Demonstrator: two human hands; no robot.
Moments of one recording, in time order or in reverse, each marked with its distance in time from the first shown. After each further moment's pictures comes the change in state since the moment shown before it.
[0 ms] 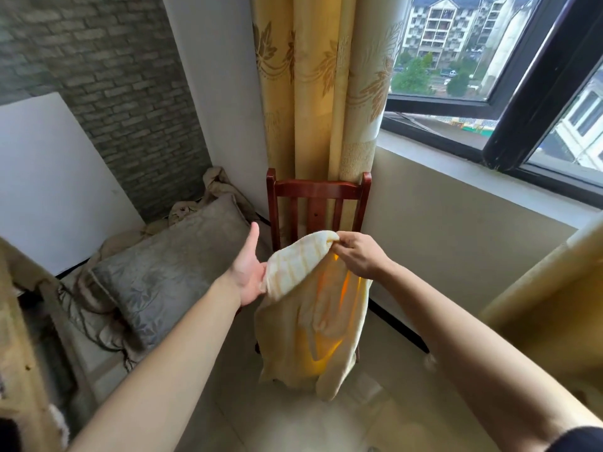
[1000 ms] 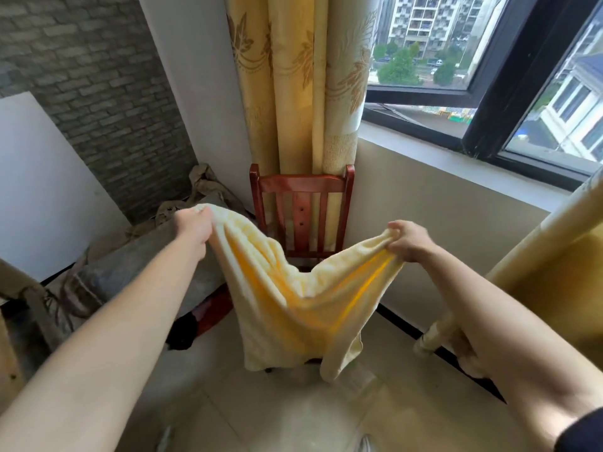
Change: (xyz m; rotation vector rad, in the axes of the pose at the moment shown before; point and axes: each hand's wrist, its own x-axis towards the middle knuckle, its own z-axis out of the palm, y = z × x) left_hand 0.056 0.061 -0.052 0.262 0.788 0.395; right_hand -0.014 0.086 -0.079 -0.149 0.121 0.412
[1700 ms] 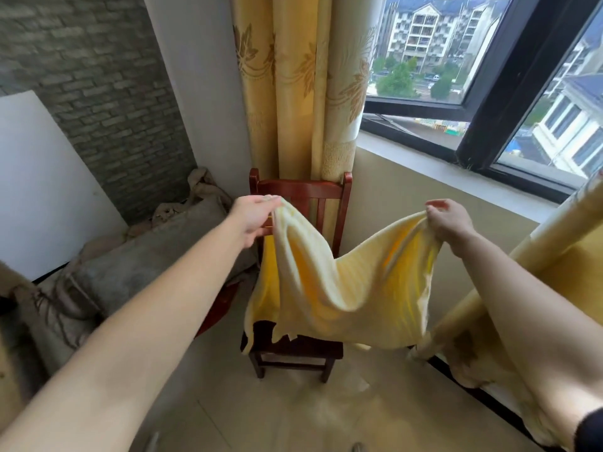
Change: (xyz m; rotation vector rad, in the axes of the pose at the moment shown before) left_hand -0.065 0.034 0.057 -0.126 -0.614 0.008; right_hand 0.018 0.032 -0.066 0.295 0.306 0.076
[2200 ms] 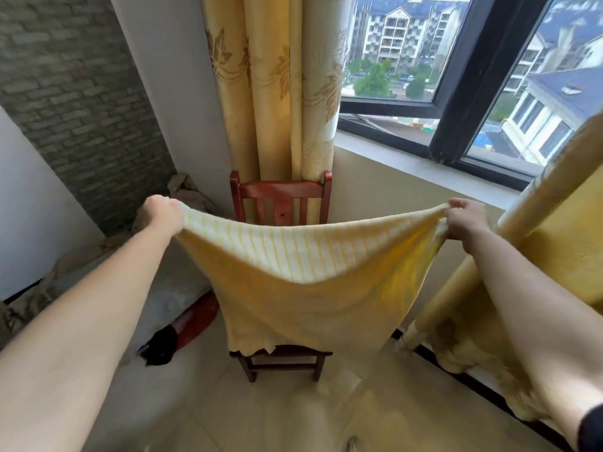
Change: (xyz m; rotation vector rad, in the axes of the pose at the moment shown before) left_hand 0.026 0.005 -0.109 0.880 0.649 0.065; right_hand -0.005 0.036 -0.047 0.206 0.177 0.219
